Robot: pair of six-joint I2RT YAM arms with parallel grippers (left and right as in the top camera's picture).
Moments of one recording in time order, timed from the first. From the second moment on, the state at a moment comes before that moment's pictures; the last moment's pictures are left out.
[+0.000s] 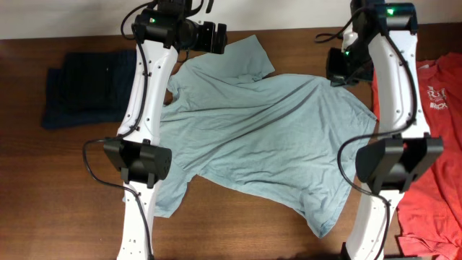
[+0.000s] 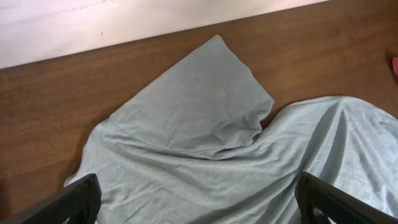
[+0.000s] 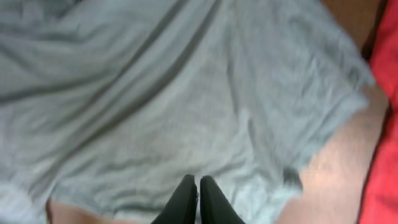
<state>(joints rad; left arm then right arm) -0.26 2.50 2.82 -1.23 0.21 -0.06 -0.02 2.22 2.43 -1.67 -0.12 0.19</state>
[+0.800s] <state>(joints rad) -0.26 2.50 2.82 -1.23 0.21 -0.06 -0.01 1.81 2.23 -1.69 0.12 0.36</state>
